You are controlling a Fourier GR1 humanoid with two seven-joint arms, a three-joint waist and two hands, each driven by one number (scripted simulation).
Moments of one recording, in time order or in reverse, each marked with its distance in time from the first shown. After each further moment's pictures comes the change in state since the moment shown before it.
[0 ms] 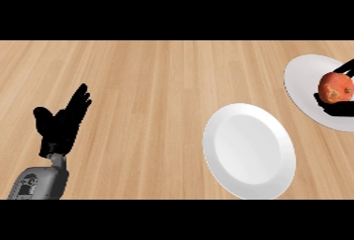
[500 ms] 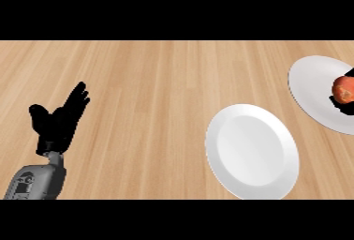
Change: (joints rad) left arm -0.013 0.008 0.019 0.005 0.007 -0.023 0.003; right arm -0.169 -0.183 -0.019 0.555 0.083 -0.096 -0.221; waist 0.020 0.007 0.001
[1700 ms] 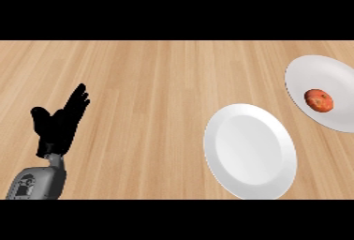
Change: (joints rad) left arm 0.016 -0.009 0.000 -0.014 -0.022 0.004 0.004; right arm -0.216 -0.170 -0.200 0.423 -0.280 0.449 -0.301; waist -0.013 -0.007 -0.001
